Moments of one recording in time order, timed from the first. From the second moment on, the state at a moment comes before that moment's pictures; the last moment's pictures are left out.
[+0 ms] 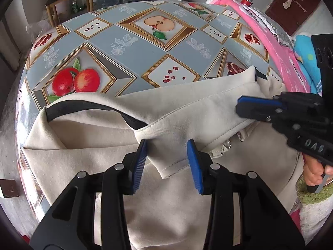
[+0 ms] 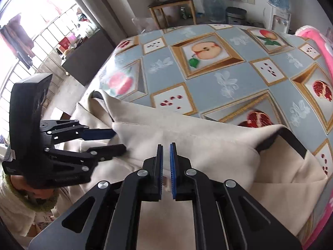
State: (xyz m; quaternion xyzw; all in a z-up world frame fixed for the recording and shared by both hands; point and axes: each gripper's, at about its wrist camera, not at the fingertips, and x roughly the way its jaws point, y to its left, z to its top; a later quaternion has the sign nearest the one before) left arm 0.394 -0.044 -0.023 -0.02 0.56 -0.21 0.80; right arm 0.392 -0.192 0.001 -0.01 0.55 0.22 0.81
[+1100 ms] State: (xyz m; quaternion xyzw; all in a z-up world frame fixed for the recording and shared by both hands) left arm 0.412 -0.011 -0.041 -0.20 0.61 -0.24 0.73; right arm 0.390 -0.304 -0.026 0.24 0.60 0.15 0.75
